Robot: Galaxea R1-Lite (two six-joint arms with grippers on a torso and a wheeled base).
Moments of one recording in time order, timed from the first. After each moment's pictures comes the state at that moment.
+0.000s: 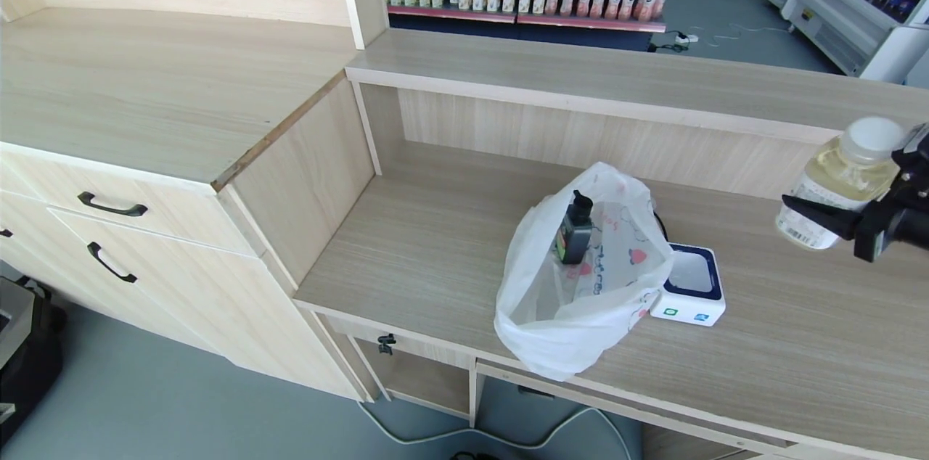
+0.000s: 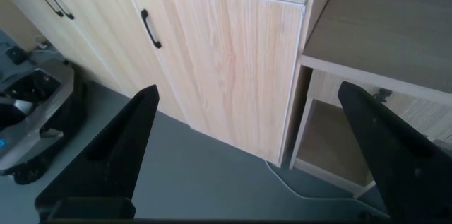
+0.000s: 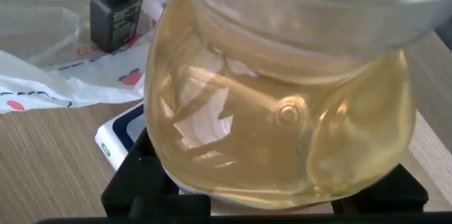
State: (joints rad) left arm 0.00 0.00 0.00 -0.05 0.26 0.07; right arm -0.31 1.52 -0.72 -0.74 0.70 -0.75
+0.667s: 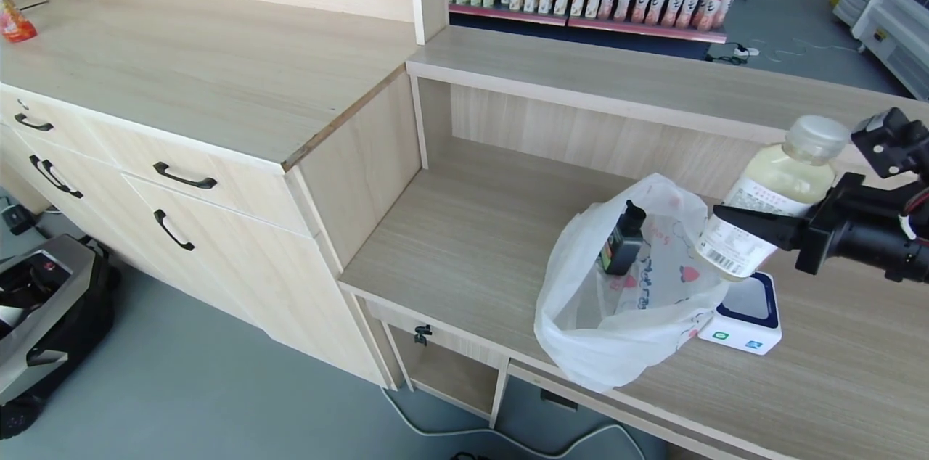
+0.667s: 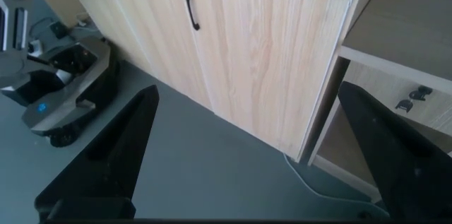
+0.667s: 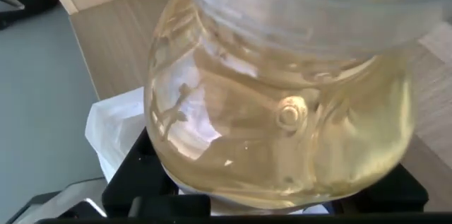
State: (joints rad) left arm 0.00 0.00 0.00 -0.05 0.26 0.07; right arm -0.07 1.48 -0.67 -0.70 0.69 -0.33
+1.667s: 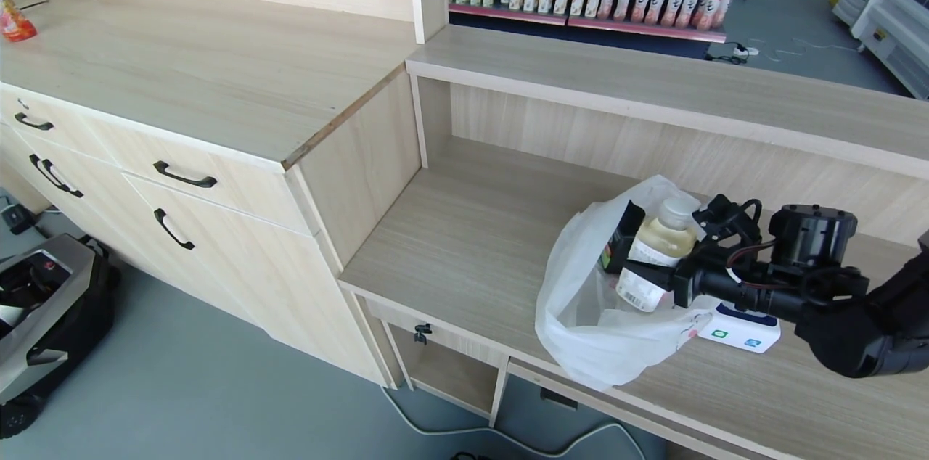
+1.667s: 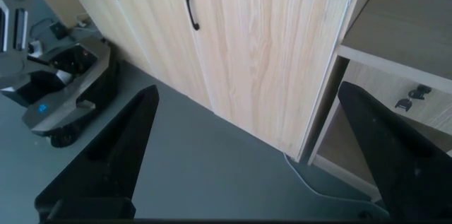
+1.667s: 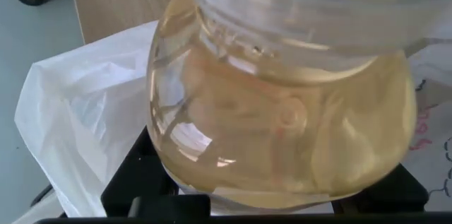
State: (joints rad) left arm 0.00 0.00 0.00 -0.05 0.26 0.07; right arm 0.04 2.01 -0.66 -1.13 0.64 -0.32
